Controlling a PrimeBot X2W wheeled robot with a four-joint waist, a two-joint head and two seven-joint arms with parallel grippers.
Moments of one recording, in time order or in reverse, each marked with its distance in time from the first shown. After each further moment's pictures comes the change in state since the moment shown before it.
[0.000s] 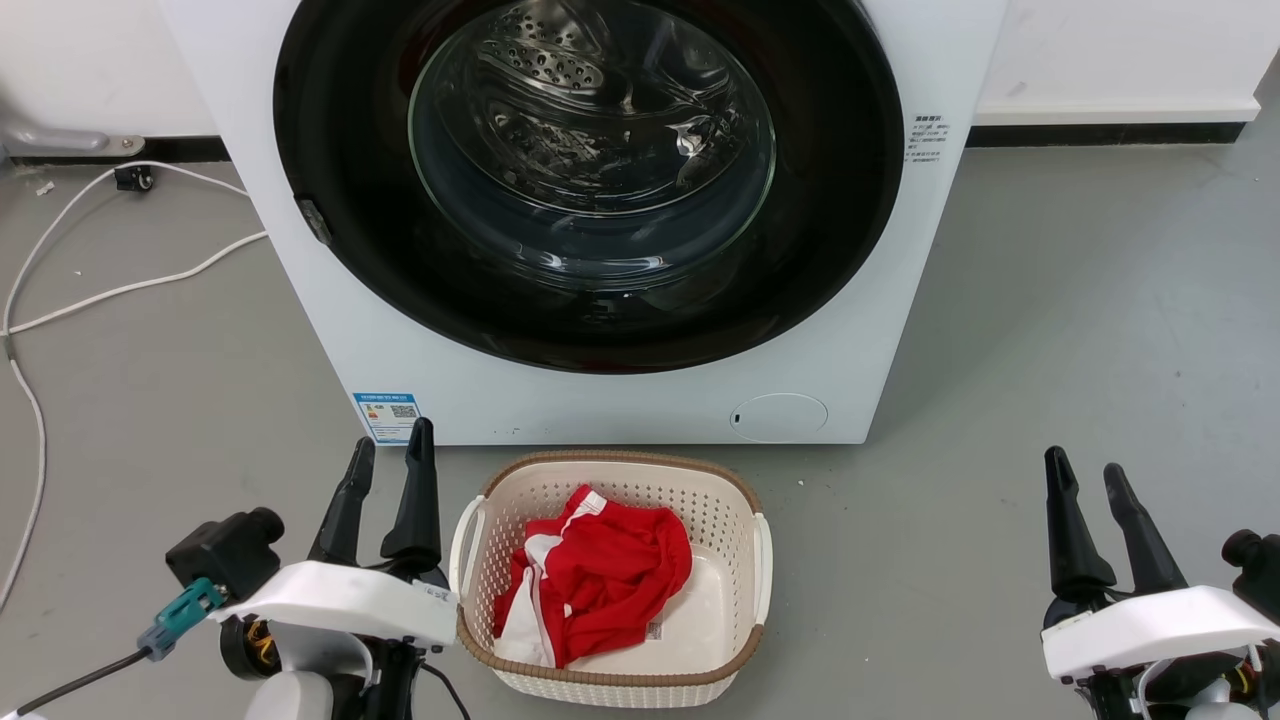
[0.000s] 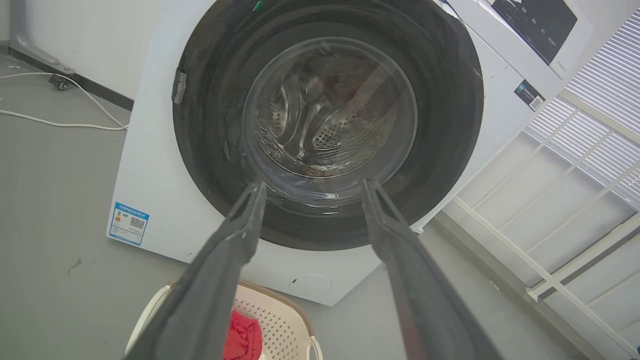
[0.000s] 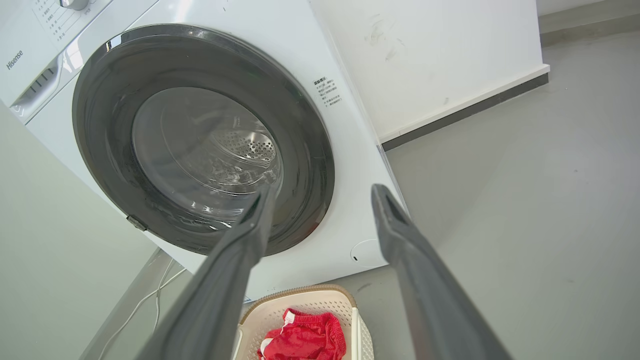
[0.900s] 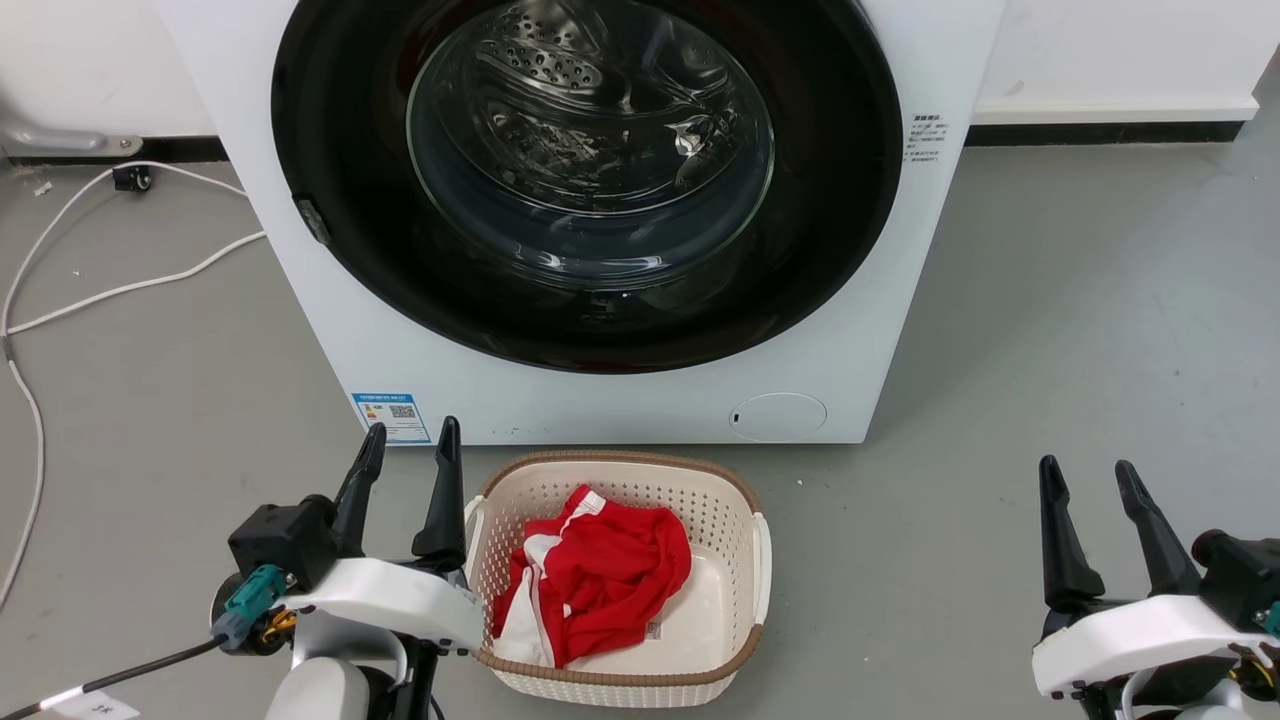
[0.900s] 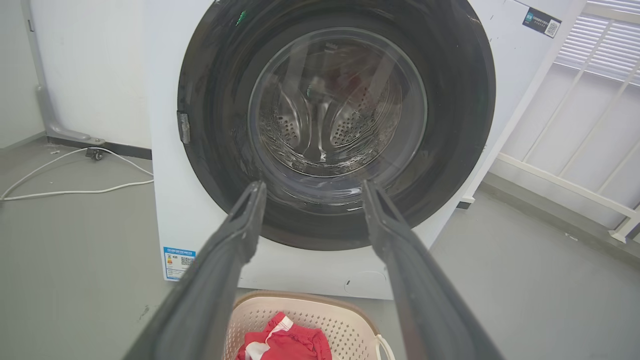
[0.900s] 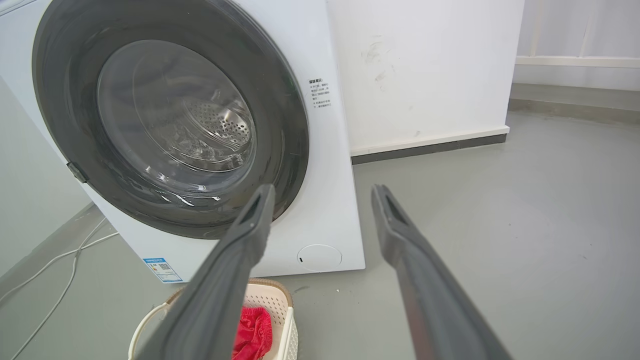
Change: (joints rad) left arm -0.031 0.005 -0.030 0.052 0.290 0.020 -0.062; right arm 0.010 0.002 -0.013 -0.010 -0.298 0.000 -0.031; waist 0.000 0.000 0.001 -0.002
